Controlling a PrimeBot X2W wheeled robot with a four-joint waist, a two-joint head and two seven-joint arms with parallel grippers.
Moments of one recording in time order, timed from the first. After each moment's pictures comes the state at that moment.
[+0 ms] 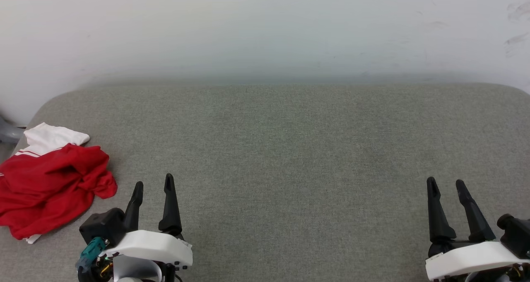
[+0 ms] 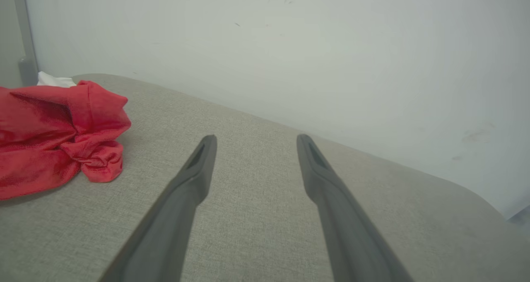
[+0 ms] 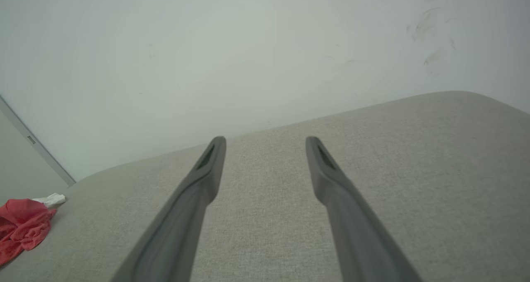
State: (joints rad) left arm -0.04 0.05 -0.05 0.10 -0.40 0.07 -0.17; right arm 0.03 -0.05 -0.07 0.06 0.36 0.13 -0.17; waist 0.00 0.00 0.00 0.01
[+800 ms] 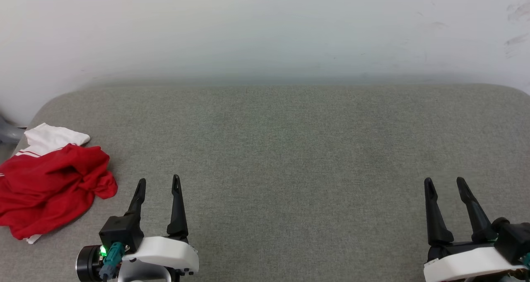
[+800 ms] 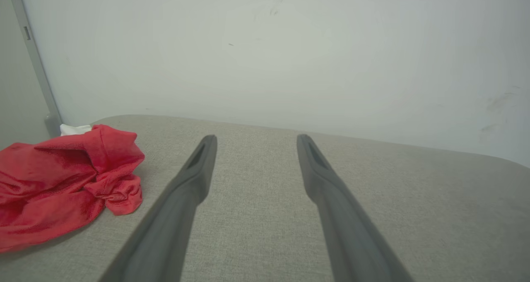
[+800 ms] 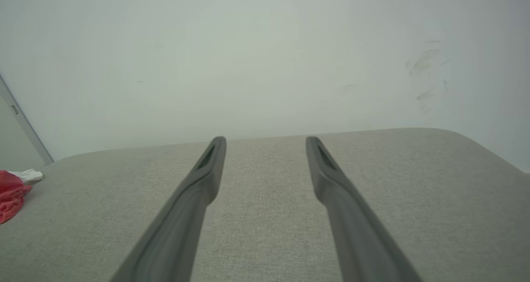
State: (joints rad) left arm -0.03 0.05 -0.08 0.09 -0.20 0.09 -0.22; right arm 0.05 -0.05 -0.07 0.03 0.20 0.13 -0.22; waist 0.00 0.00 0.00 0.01
